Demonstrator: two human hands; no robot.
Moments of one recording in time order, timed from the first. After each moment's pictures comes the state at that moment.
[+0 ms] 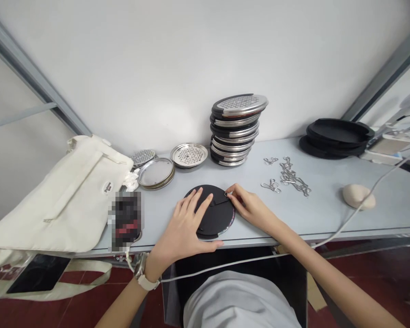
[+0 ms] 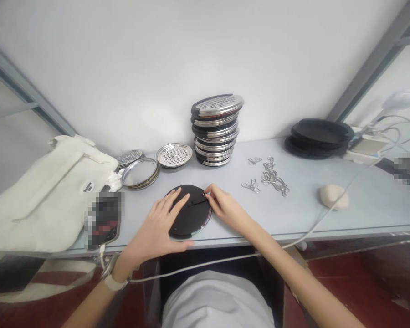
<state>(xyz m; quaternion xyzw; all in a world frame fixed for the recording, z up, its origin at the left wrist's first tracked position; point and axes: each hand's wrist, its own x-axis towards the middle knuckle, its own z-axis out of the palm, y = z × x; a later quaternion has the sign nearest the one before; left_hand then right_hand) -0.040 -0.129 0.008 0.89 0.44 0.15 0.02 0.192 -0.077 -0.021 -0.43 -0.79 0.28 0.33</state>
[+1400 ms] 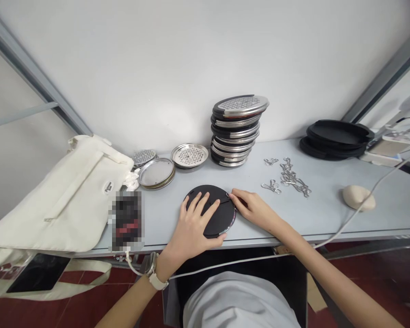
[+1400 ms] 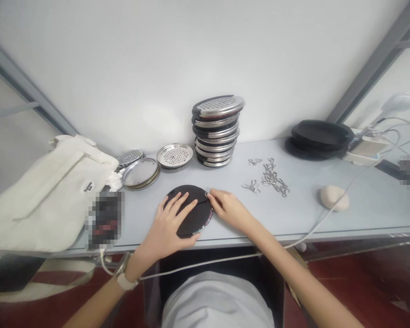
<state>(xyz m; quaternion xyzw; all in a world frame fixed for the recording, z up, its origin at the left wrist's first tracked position) -0.026 -0.128 -0.015 0.87 0.46 0.18 -0.01 0.195 -0.074 -0.019 -0.46 -0.81 0.24 0.28</state>
